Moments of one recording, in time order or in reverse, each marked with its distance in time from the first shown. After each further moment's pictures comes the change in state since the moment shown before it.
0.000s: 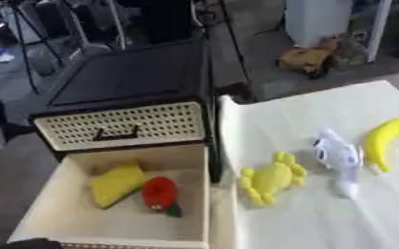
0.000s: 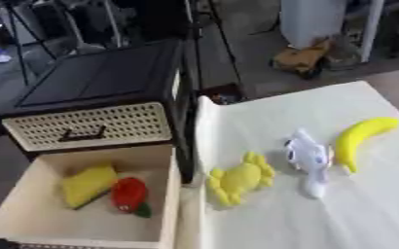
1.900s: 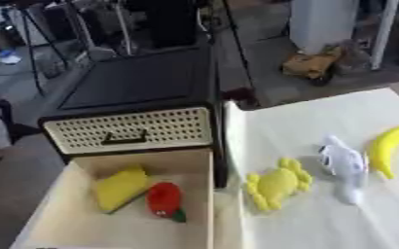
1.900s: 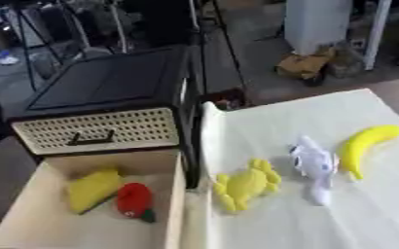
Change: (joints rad) left arm 0.037 0.008 0.017 0.000 0.382 0.110 -0.125; right arm 0.009 0.009 0.006 0.000 -0.004 0.011 0.009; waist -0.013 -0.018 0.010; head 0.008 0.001
